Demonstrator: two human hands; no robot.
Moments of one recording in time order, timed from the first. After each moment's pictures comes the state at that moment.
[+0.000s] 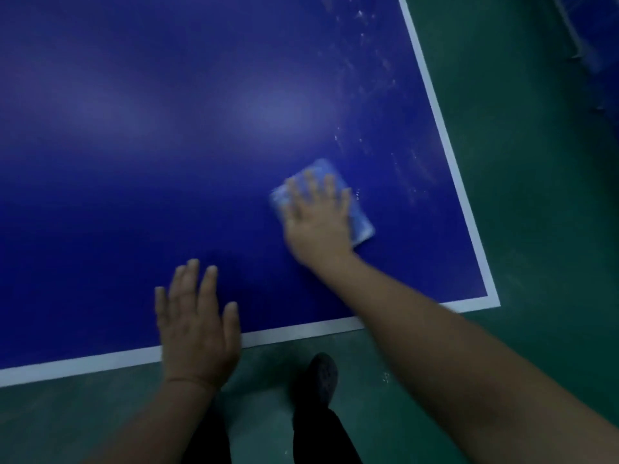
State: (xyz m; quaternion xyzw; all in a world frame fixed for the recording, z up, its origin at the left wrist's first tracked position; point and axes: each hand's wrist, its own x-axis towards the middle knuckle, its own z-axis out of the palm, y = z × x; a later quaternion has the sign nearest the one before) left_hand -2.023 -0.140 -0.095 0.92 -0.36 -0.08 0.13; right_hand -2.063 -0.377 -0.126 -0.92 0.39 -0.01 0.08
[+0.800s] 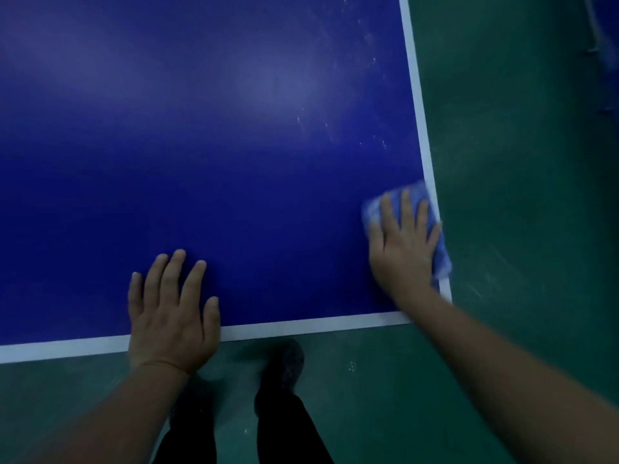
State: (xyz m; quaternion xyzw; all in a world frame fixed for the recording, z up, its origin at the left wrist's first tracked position) left_hand -2.068 -0.185 -0.116 0.92 -0.38 -0.07 0.08; right_hand -2.246 -0.483 -0.120 -0.86 0.49 0.02 0.10
